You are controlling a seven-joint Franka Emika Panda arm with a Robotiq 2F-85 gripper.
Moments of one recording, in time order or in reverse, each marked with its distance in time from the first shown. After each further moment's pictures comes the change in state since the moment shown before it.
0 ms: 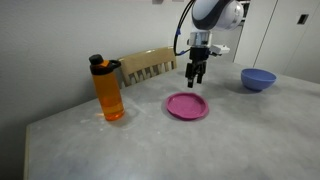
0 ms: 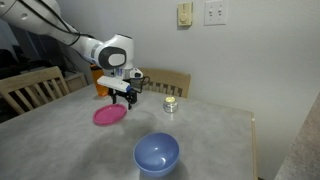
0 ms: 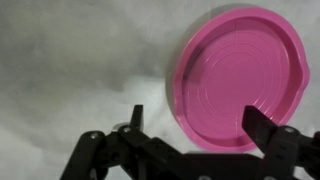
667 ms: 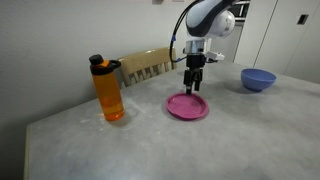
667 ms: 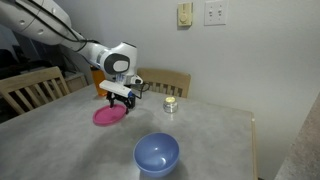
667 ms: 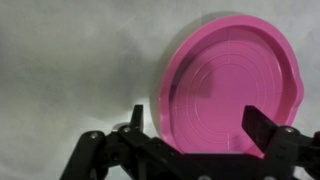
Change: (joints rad) arm -0.012 0.102 0.034 0.114 0.010 -0.110 -0.042
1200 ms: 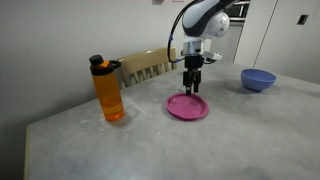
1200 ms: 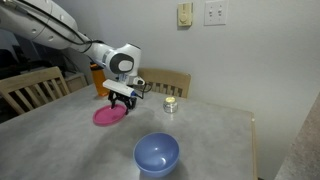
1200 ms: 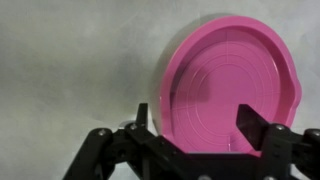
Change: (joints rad) arm 0.001 0.079 -0.001 0.137 -0.003 -0.124 0.000
